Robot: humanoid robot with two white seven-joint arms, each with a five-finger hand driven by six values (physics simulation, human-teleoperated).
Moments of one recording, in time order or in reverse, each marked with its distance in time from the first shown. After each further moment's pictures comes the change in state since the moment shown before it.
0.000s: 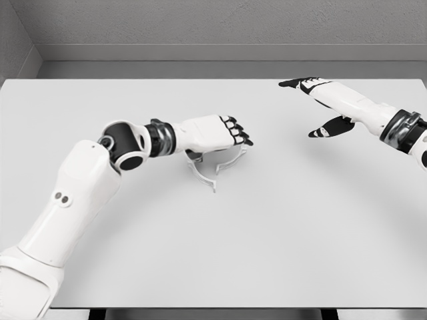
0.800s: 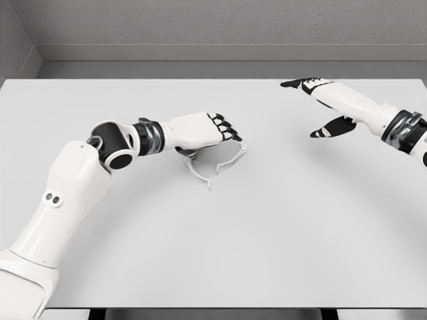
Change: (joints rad) left arm 0.017 0.029 0.048 0.012 0.009 0.003 0.001; right arm 0.002 -0.004 -0.004 0.004 0.004 0.000 0.001
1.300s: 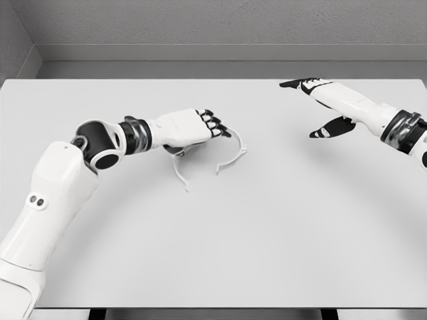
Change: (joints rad) left arm 0.018 0.052 0.019 -0.065 0.009 -0.003 -0.001; right arm 0.002 0.001 0.002 -0.002 -0.001 0.001 0.000
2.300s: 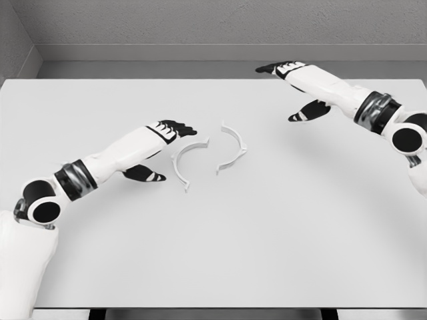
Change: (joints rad) left arm 0.391 -0.017 0.389 -0.207 0.410 0.000 0.000; right arm -0.146 0.127 0.075 0.091 0.101 0.000 0.002
